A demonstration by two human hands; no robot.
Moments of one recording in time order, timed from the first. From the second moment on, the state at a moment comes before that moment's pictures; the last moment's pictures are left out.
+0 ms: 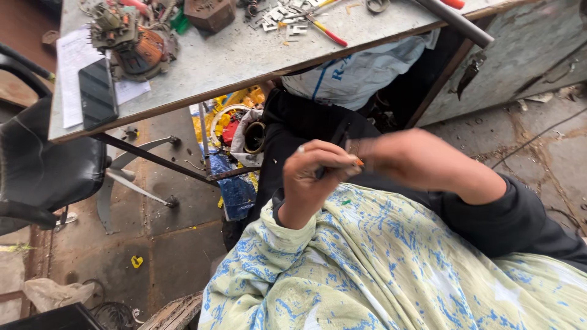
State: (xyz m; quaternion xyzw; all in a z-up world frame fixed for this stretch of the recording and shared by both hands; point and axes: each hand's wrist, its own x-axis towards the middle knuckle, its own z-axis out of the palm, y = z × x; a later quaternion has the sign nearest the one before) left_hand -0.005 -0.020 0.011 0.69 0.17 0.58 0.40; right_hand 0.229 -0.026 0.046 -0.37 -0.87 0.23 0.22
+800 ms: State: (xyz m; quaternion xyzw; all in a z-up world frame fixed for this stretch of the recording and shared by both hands) left_hand 0.011 -0.019 -0.011 0.61 0.20 0.57 0.52; right_hand 0.222 -0.036 0.069 -0.37 -0.84 0.21 0.33
